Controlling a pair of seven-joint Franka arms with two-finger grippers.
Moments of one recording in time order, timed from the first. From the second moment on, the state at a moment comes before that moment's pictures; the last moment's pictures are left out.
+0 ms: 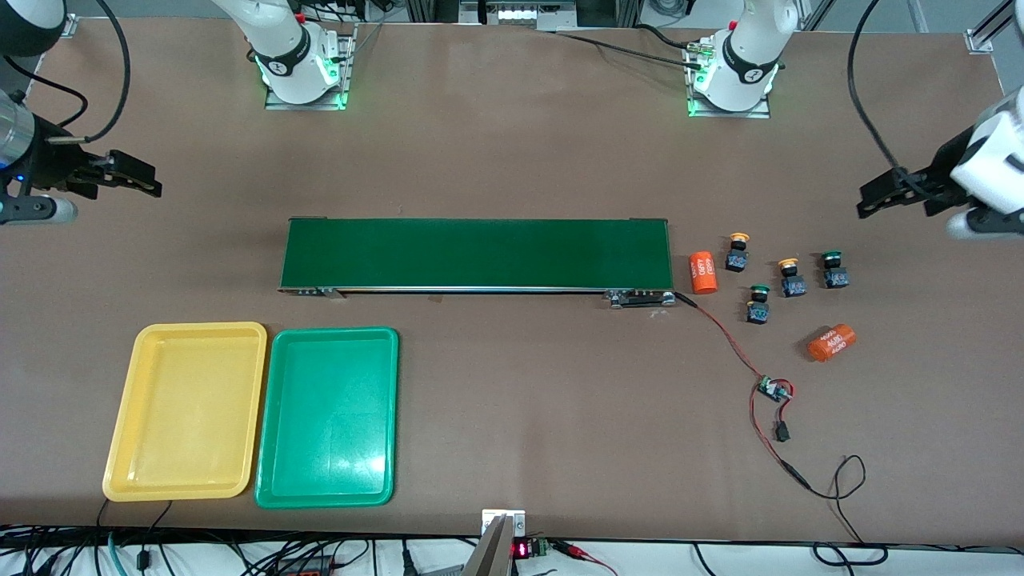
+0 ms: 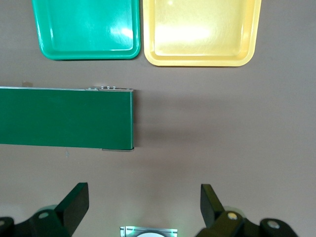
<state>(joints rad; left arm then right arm) 0.14 0.03 -0.14 -1.67 -0.01 1.62 -0.05 -0.03 0.02 0.00 -1.70 0.01 1.57 -0.06</state>
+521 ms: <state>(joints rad) 0.11 0.21 -0.18 -1.66 -0.02 1.65 -0.05 -0.03 0.09 0.00 -1.70 0.01 1.56 -0.06</state>
